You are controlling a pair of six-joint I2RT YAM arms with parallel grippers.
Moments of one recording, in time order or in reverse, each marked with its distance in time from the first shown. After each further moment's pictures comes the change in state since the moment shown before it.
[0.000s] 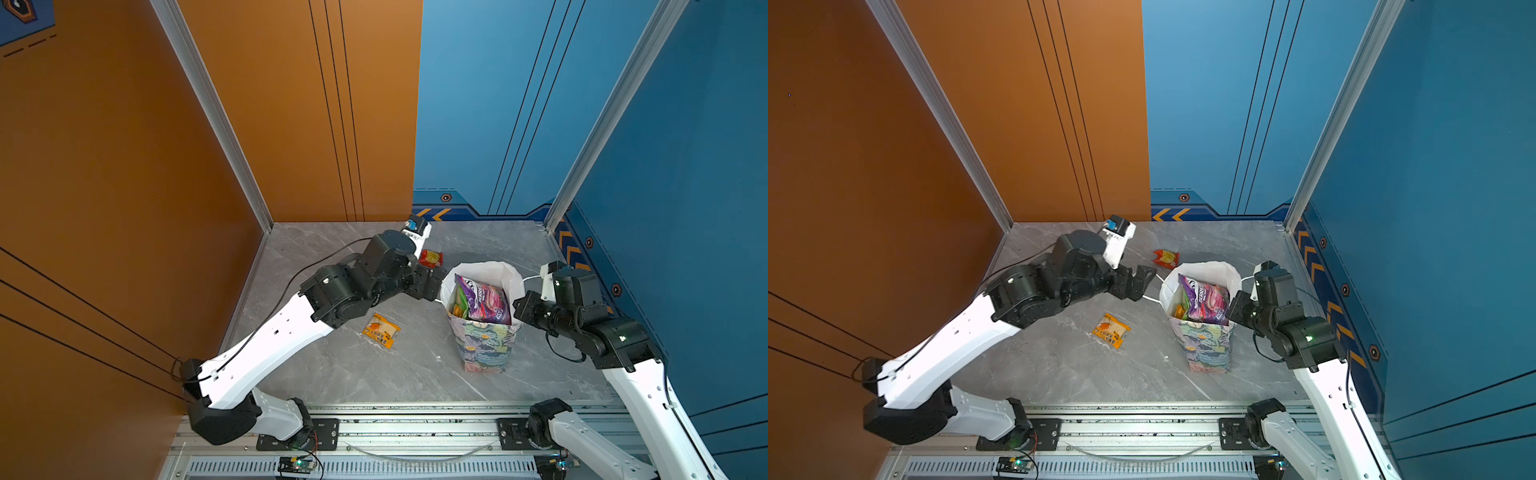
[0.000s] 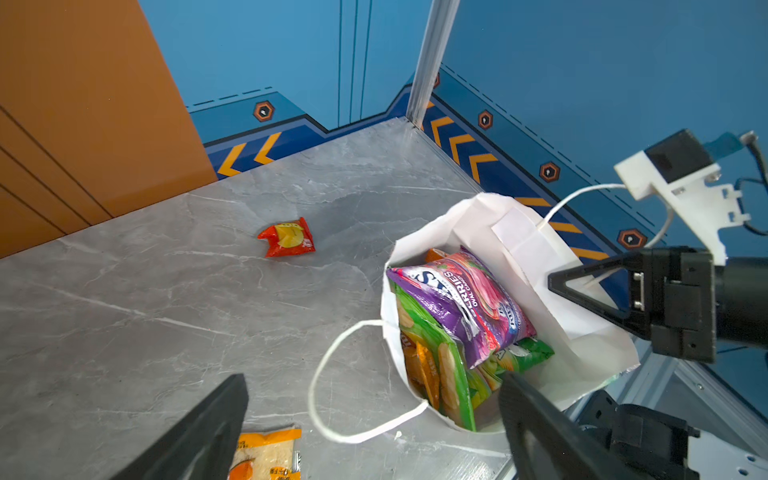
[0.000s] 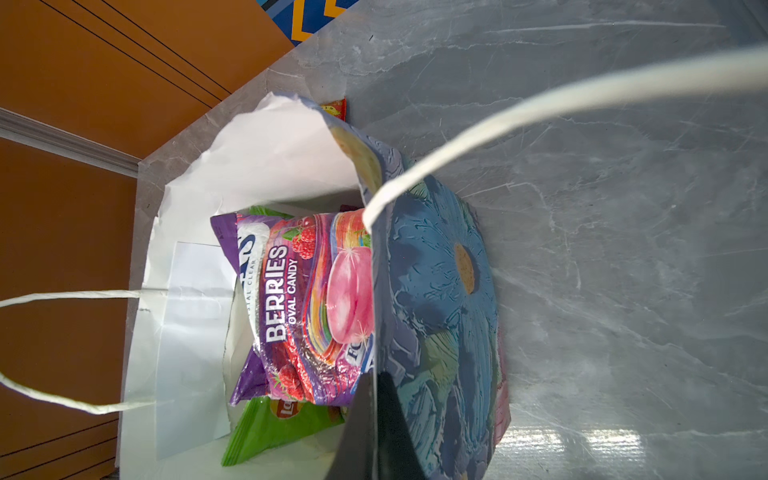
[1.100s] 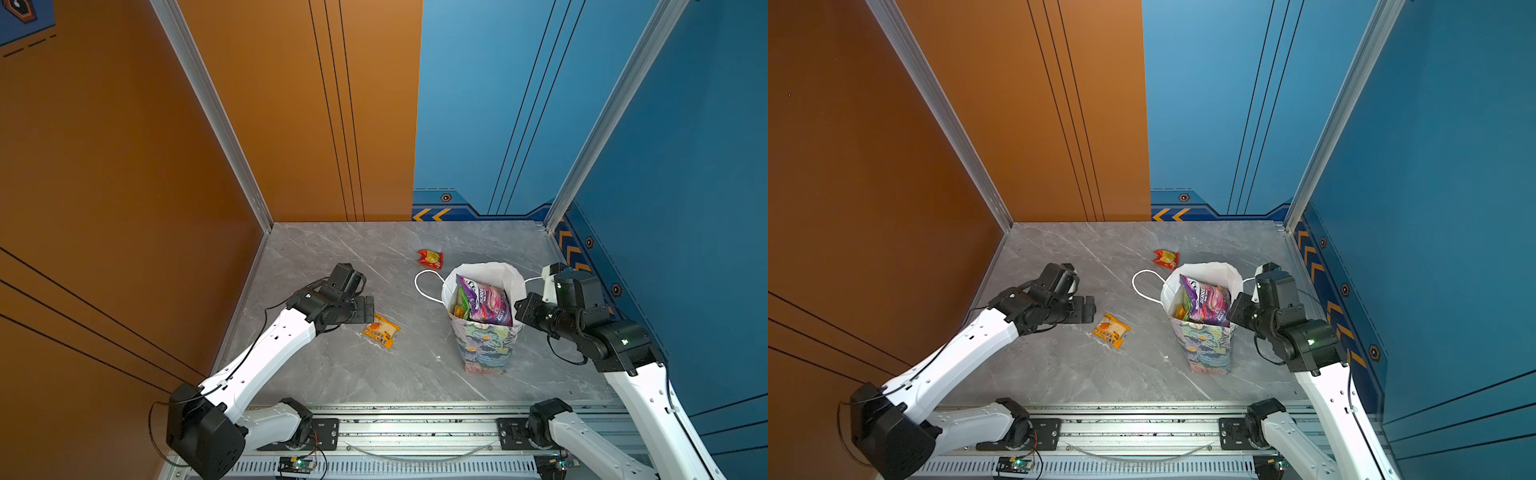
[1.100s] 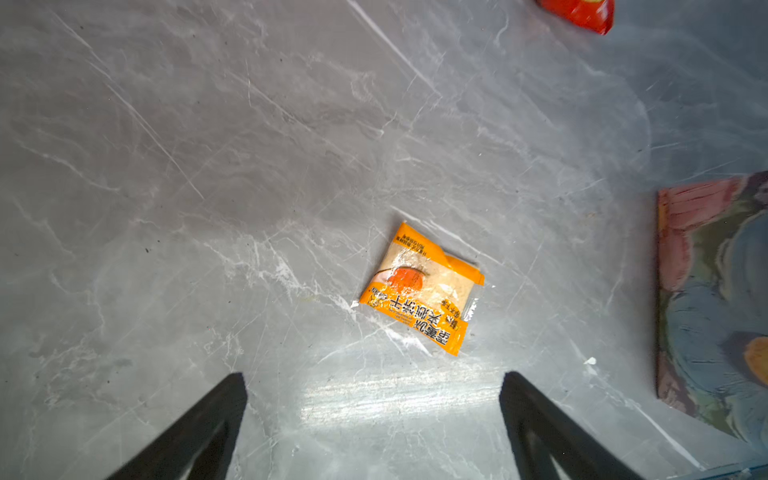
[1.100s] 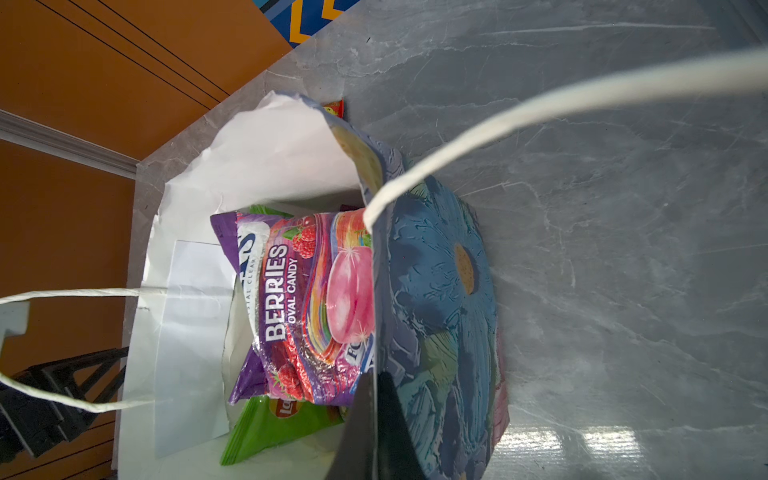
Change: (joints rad) left arm 0.421 -0.130 -0.660 -0.054 0.122 -0.179; right arm 0.000 -0.025 -0.013 -0.006 0.011 0.000
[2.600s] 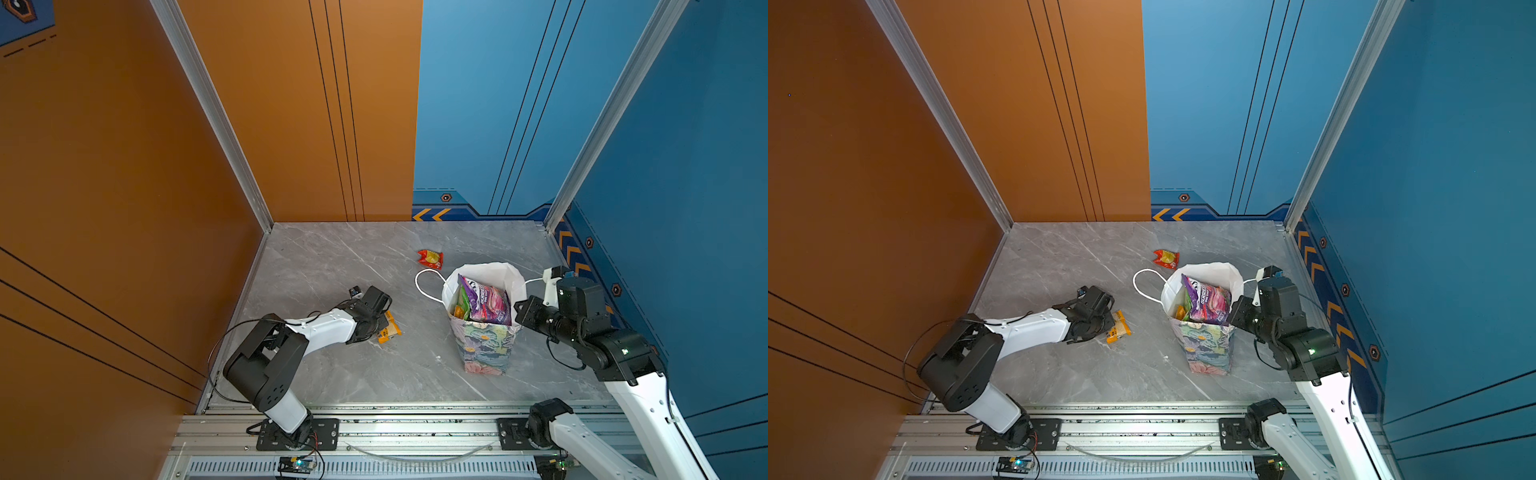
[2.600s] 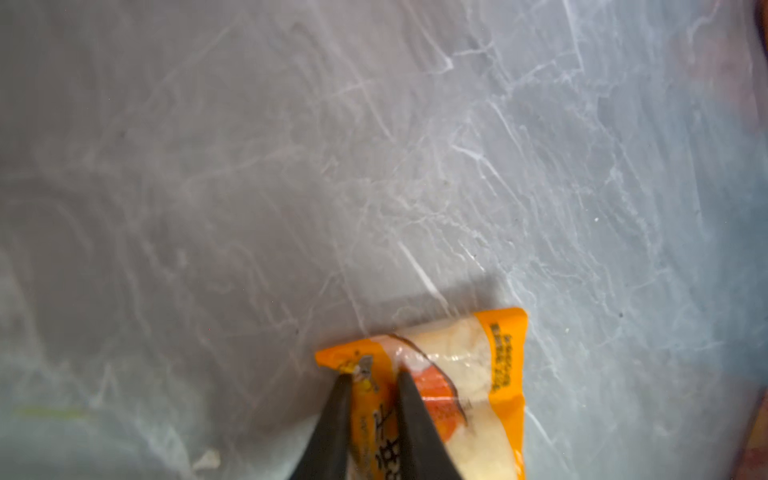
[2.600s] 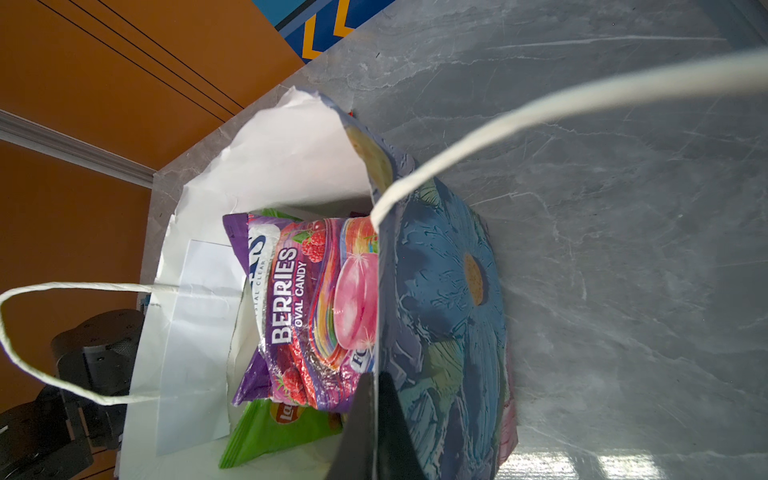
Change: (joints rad) left arm -0.095 0.389 -0.242 0.620 -0.050 -0.525; right arm -0.002 -0.049 -0.063 0.063 -0.006 0.001
